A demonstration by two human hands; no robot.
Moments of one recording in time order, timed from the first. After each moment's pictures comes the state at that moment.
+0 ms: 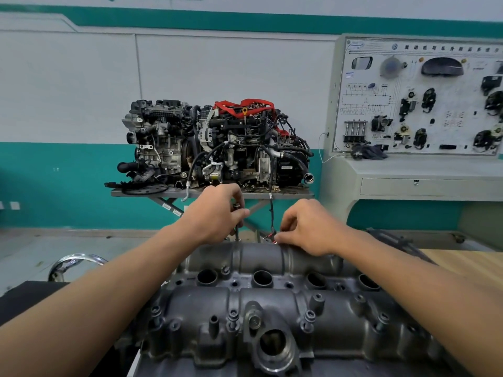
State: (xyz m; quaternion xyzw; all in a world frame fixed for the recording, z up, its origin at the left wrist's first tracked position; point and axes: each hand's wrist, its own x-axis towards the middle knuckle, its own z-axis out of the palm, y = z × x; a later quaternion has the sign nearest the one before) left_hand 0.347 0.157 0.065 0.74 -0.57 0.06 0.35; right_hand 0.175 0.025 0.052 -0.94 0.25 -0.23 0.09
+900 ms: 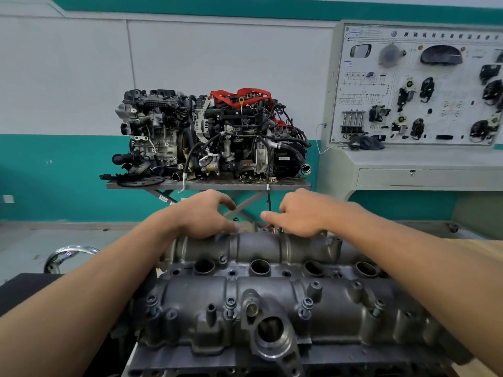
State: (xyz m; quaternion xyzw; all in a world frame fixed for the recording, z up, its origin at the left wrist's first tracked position) left_hand 0.360 0.168 0.066 0.79 -0.57 -0.07 0.21; right_hand 0.186 0.022 0.065 -0.96 0.27 -0.08 -0.05
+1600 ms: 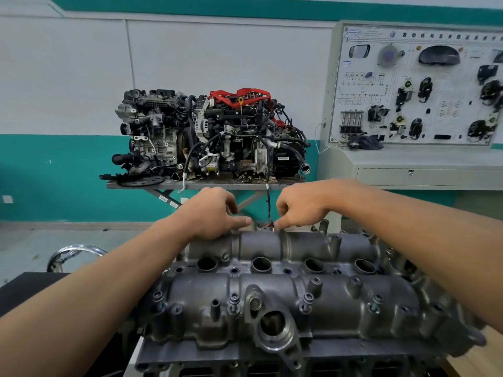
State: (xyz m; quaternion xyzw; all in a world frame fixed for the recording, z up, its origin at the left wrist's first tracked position) left_hand 0.354 0.163 0.058 0.78 -0.58 0.05 0.23; right_hand 0.195 0.015 0.094 -0.97 0.21 0.08 -0.08
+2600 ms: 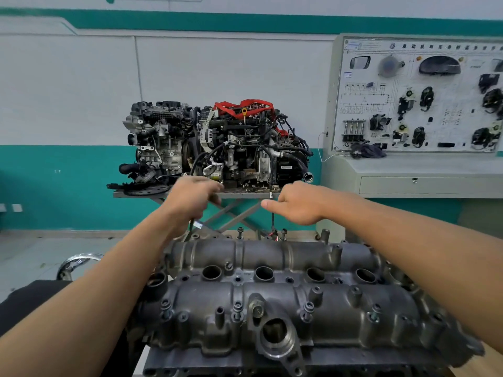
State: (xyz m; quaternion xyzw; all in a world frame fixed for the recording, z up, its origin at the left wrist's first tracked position) left_hand 0.375 0.174 0.083 0.68 -0.41 -0.14 0.59; right_hand 0.193 0.025 0.101 -0.97 0.23 -0.09 -0.03
